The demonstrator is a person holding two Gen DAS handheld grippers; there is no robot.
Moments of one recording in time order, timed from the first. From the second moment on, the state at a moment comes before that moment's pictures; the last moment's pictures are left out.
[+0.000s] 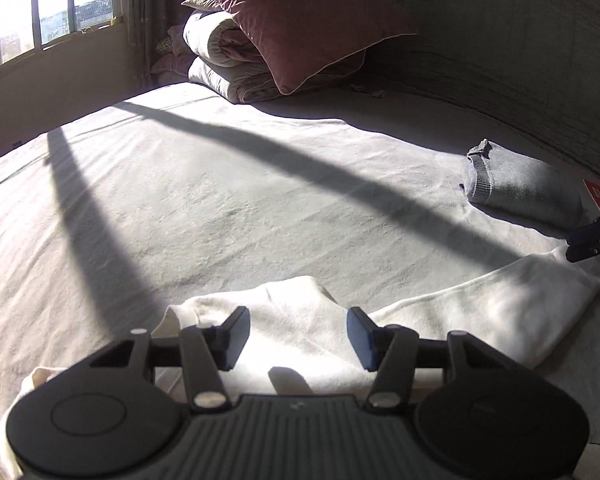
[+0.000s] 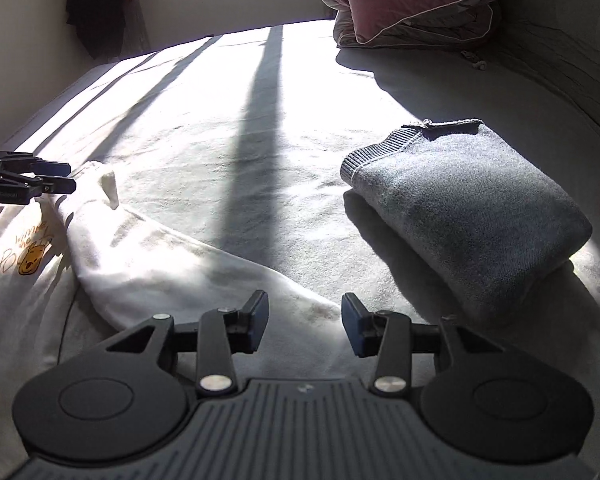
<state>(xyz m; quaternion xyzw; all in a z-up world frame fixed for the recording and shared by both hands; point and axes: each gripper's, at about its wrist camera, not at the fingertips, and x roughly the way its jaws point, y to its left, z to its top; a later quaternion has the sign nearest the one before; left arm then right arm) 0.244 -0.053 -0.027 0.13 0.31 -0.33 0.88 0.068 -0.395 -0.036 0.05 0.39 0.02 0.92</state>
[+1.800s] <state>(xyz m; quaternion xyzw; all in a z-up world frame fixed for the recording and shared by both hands) 0.291 -0.112 -0.058 0.20 0.24 -0.09 0.95 0.217 -0.369 -0.034 -0.16 0.39 -0.05 0.91</state>
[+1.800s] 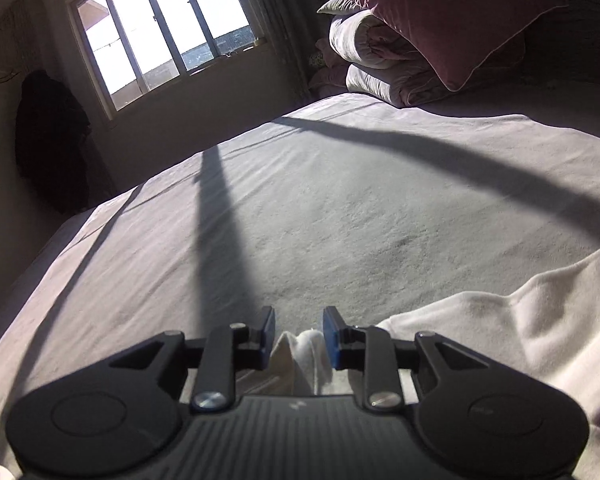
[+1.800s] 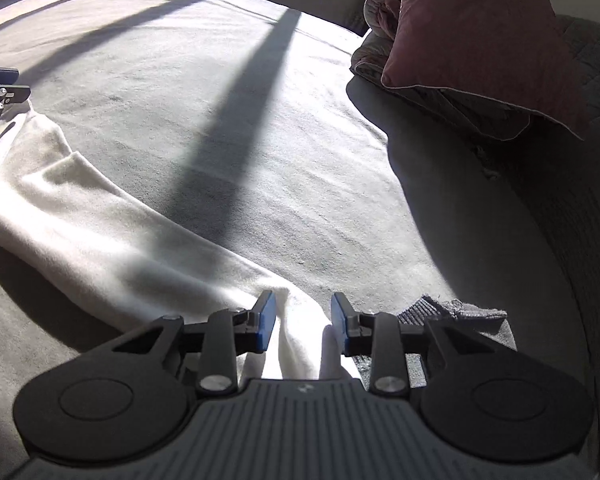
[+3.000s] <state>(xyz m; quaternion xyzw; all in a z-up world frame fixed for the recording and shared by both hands) 0.213 -0.170 -0.054 0.15 0.27 -0.36 0.88 0.123 -0.488 0.021 0.36 0.35 -0.01 0.87</state>
